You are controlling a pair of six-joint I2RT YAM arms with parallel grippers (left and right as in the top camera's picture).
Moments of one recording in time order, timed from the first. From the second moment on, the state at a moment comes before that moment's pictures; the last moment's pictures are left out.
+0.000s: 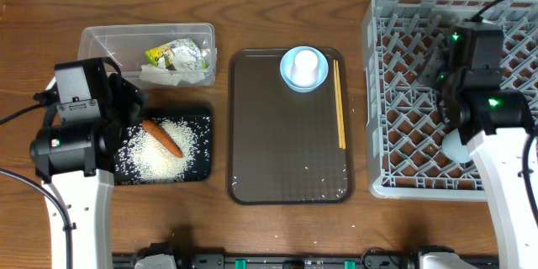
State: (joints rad) left arm 0.16 1.15 1.25 -1.08 -0.22 -0.80; right arm 0.05 1.35 1.25 -0.70 0.24 0.41
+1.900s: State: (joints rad) left arm 0.16 1.15 1.25 -1.08 -0.22 -0.80; right arm 0.60 1.70 1.25 -0.42 0.12 0.54
